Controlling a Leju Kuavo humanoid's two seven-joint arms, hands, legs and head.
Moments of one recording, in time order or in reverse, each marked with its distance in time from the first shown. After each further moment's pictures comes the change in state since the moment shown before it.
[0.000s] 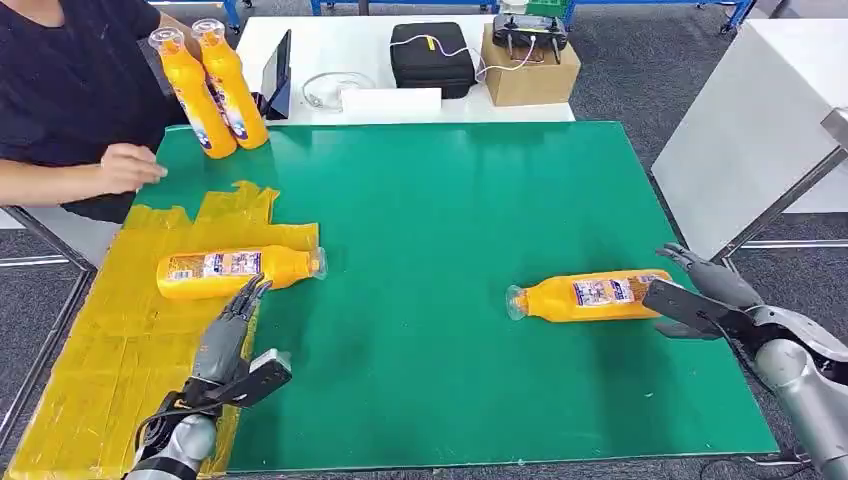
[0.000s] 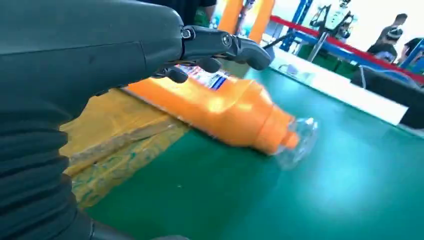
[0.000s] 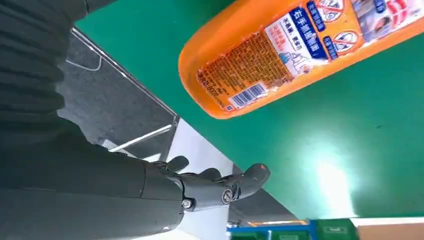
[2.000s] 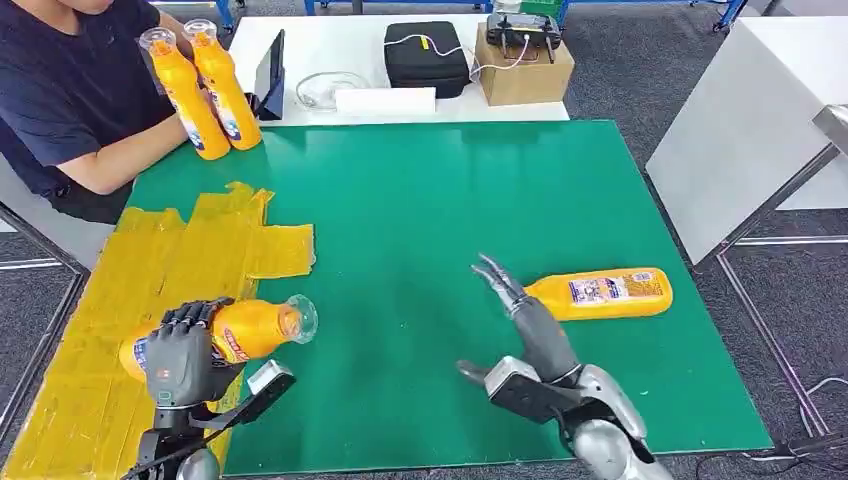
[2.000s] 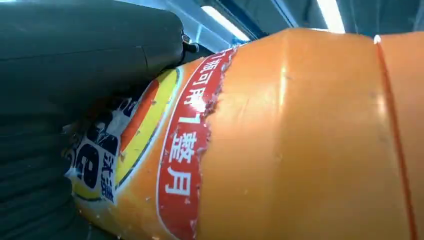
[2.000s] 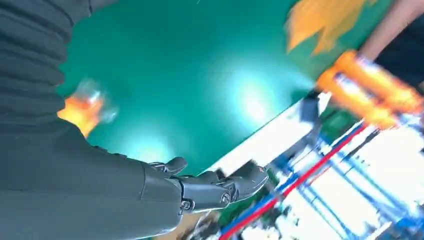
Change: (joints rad) left arm 0.184 -0.121 0.088 -0.298 -0.466 0.388 0.268; right arm 0.317 0.448 0.118 -0.554 -0.067 -0.252 -0.086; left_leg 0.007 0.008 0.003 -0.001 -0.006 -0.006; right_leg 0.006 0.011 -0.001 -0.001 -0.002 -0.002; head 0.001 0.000
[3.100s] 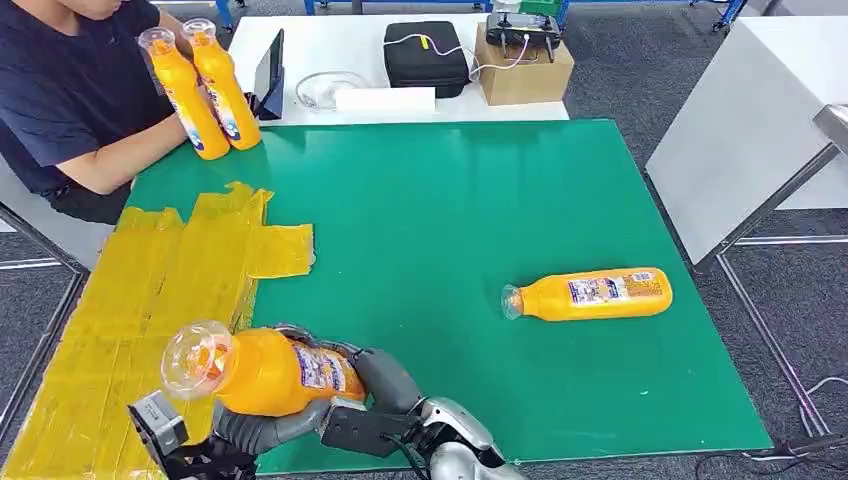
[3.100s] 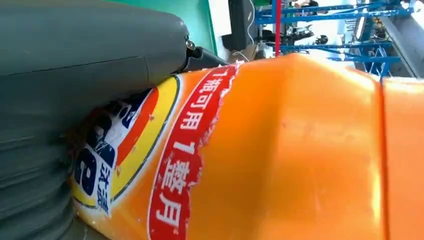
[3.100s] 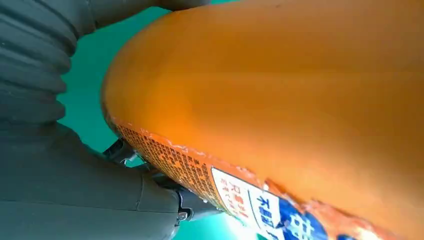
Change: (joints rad) left arm 0.147 -0.027 -0.269 -0.336 1.319 -0.885 -0.219; right arm -0.135 0.345 0.408 0.458 0.007 0.020 0.078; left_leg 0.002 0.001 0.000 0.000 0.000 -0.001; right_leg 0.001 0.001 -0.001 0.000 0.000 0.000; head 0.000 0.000
